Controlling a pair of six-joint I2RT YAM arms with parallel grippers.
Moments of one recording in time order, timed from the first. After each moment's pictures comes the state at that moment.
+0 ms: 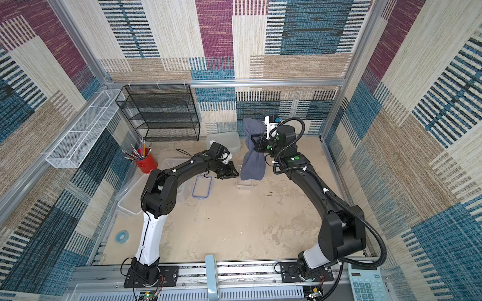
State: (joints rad) left arm -0.50 2.26 1.77 -0.53 0.53 -0.60; right arm 0.28 1.54 1.31 -0.03 -0.39 0.45
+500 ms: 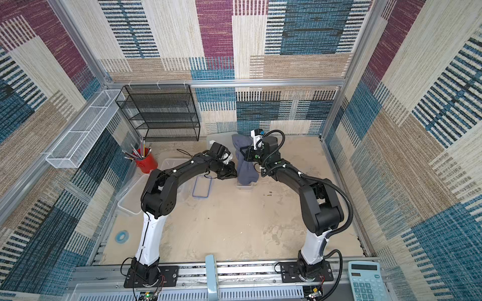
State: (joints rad) left arm -0.51 2.25 1.76 -0.53 0.53 -0.60; right arm 0.35 1.80 1.21 0.24 -0.46 0.46
